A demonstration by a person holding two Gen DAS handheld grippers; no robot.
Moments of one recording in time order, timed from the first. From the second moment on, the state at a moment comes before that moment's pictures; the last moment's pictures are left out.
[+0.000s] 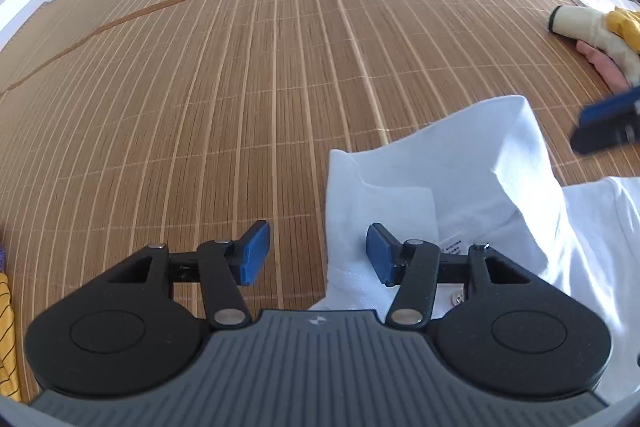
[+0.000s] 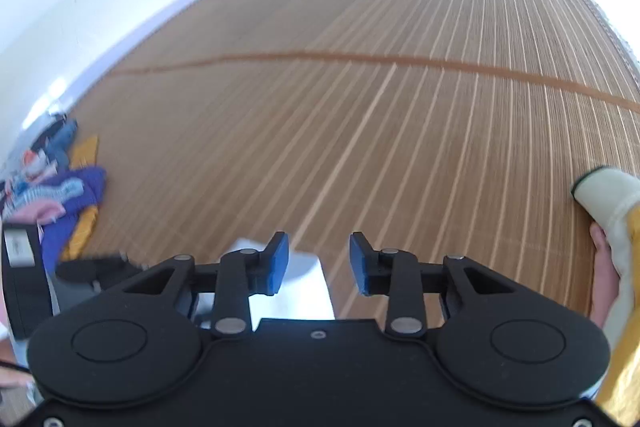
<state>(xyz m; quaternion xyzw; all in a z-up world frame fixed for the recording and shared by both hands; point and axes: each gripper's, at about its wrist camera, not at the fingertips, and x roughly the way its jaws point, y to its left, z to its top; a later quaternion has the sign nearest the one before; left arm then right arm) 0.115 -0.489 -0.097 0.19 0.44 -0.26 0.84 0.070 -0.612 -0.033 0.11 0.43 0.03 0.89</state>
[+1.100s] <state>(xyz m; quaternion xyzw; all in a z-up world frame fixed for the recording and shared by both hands) 0.020 -0.258 -0.089 -0.12 0.57 0.09 0.81 -0.110 -0.675 -0.093 0.22 0.44 -0.24 0.84</state>
